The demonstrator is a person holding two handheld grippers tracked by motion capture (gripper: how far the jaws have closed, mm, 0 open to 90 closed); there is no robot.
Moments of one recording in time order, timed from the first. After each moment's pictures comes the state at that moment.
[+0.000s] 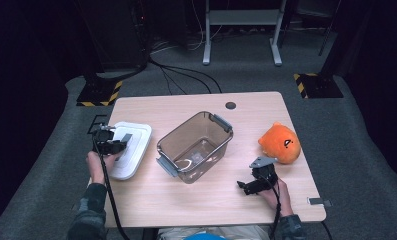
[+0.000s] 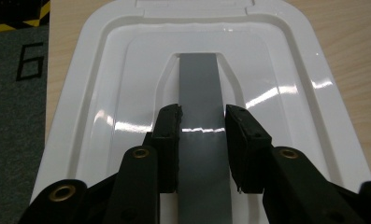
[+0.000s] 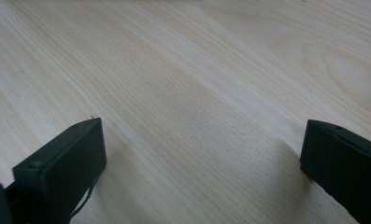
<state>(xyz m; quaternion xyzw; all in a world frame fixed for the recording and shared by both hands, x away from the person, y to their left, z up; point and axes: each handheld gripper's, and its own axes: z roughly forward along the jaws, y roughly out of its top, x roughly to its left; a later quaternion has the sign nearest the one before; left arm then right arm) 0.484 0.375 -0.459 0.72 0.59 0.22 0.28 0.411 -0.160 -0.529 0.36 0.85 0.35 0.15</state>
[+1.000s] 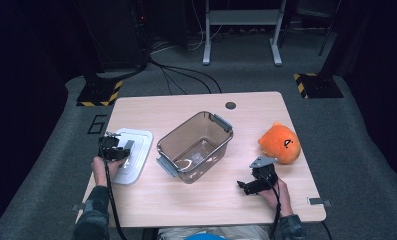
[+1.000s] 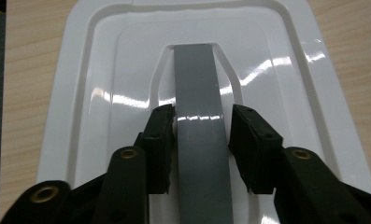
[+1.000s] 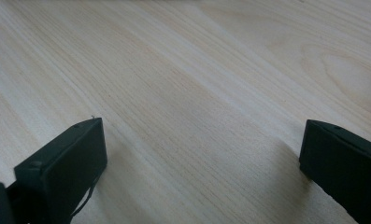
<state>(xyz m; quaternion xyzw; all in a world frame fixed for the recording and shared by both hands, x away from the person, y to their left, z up) 0.492 0.376 -0.498 0.74 0.58 0.20 0.26 0.411 -0.160 -0.529 0.37 0.85 0.35 0.16</state>
